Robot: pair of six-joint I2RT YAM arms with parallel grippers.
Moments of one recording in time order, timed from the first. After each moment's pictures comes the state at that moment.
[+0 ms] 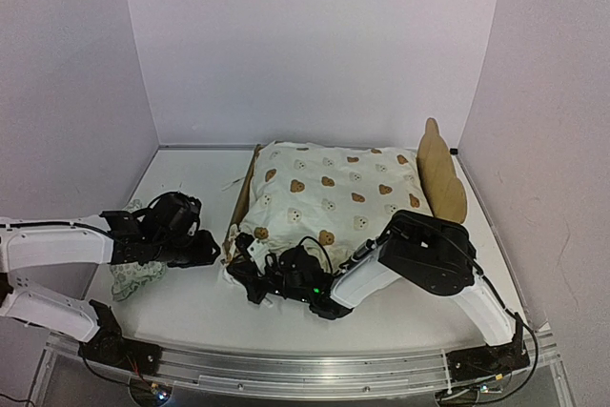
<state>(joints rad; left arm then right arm) -0.82 1.17 0.63 -0.36 -0.18 -0.81 1.17 2.41 1.26 0.99 -0.01 0.15</state>
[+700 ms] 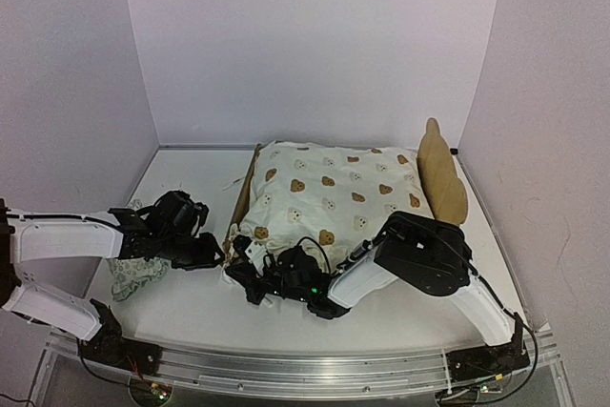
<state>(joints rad) -0.74 1.25 0.63 -0.32 0.00 -0.74 1.17 2.44 1.29 0.99 -0.04 0.11</state>
